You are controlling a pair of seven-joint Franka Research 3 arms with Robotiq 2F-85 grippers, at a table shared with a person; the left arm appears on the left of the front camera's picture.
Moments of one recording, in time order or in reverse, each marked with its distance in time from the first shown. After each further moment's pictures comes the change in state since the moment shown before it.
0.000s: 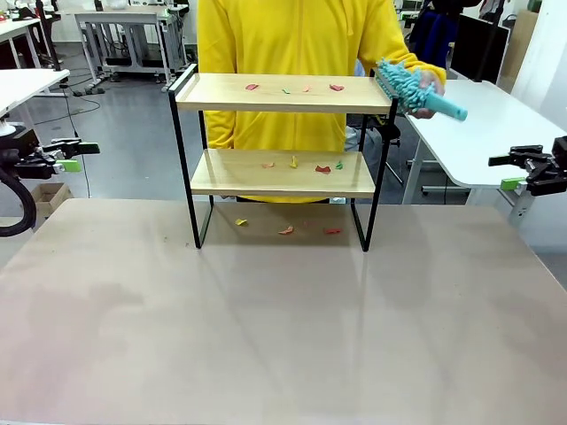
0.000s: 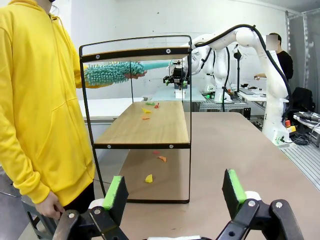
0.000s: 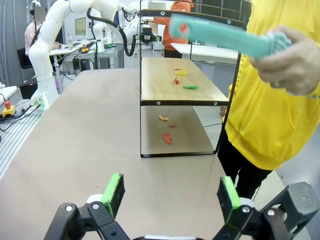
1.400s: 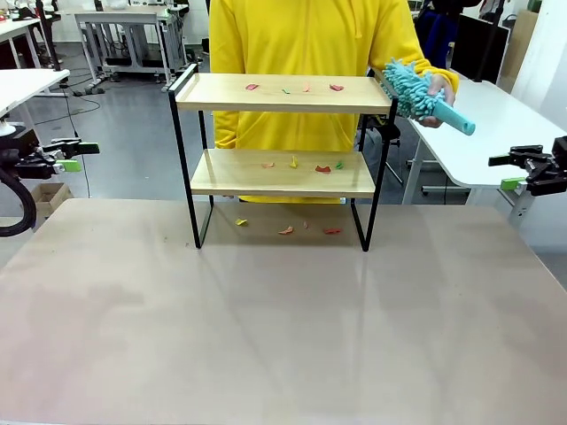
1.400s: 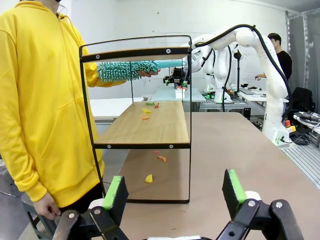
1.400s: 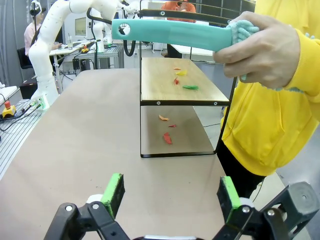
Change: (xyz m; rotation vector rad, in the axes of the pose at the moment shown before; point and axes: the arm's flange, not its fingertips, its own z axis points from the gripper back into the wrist) left arm 0.000 0.000 0.000 0.000 0.000 0.000; right arm 0.000 0.000 0.000 0.000 0.000 0.000
